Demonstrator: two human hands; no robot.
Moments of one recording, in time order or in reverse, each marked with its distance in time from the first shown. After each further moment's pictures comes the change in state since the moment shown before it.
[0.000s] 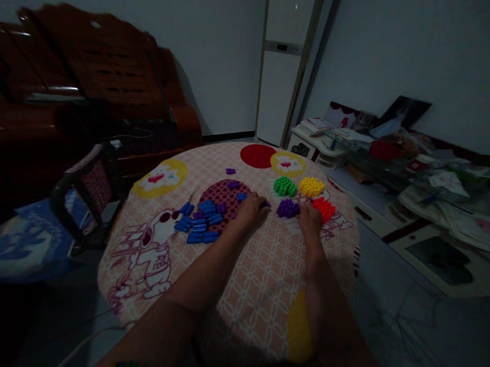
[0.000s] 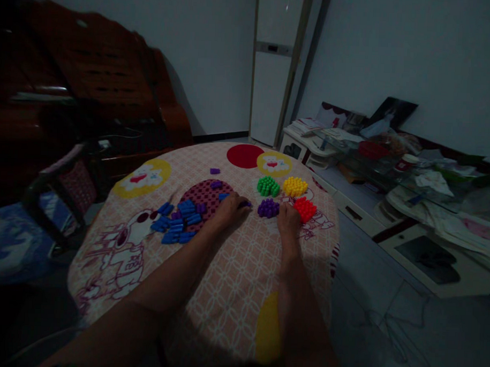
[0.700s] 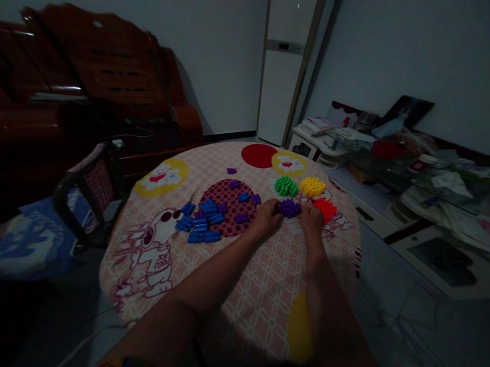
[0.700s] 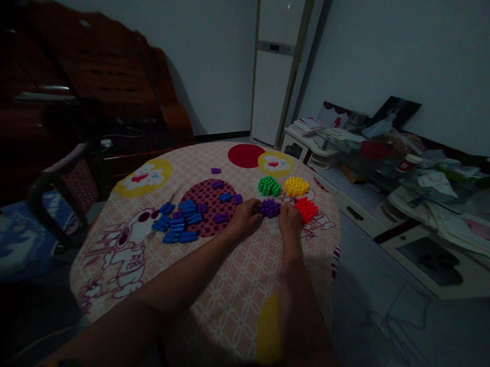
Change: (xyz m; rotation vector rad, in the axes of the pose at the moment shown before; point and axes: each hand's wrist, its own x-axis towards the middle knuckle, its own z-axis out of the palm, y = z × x) left_hand -0.004 0.040 0.036 -0.503 0.097 -0.076; right_hand 0.000 -0.004 -0.002 -0.001 -0.006 0.023
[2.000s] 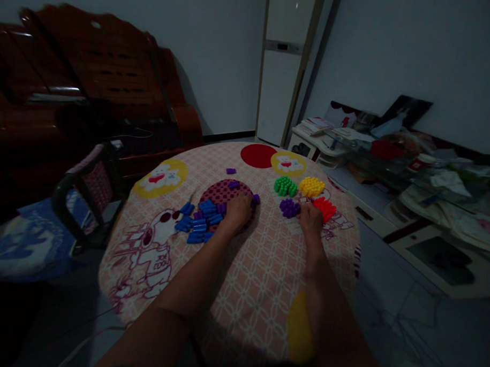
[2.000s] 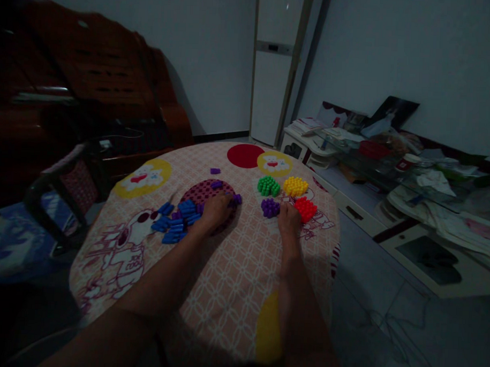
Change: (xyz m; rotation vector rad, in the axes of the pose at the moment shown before) left_hand 0.000 -0.005 -0.080 0.742 -0.120 -0.162; right_hand 0.000 0.000 -0.001 0.008 0.004 0.011
